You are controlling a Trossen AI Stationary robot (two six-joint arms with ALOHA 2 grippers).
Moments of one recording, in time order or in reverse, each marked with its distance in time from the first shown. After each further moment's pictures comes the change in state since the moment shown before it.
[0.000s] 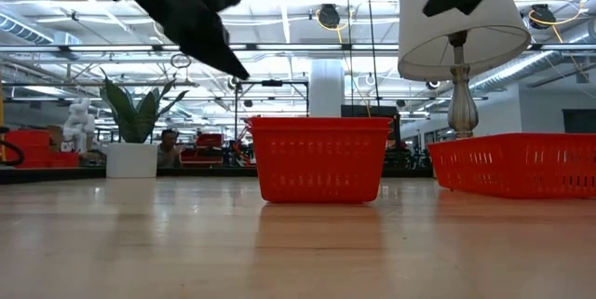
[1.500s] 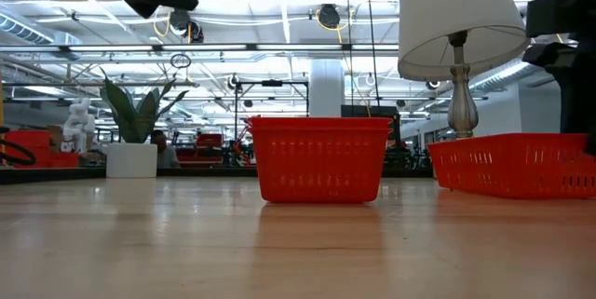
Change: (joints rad) left arm -0.638 -0.008 -0.002 0.017 -0.402 -0.503; right arm 0.309 0.185 -0.192 -0.336 0.051 0.286
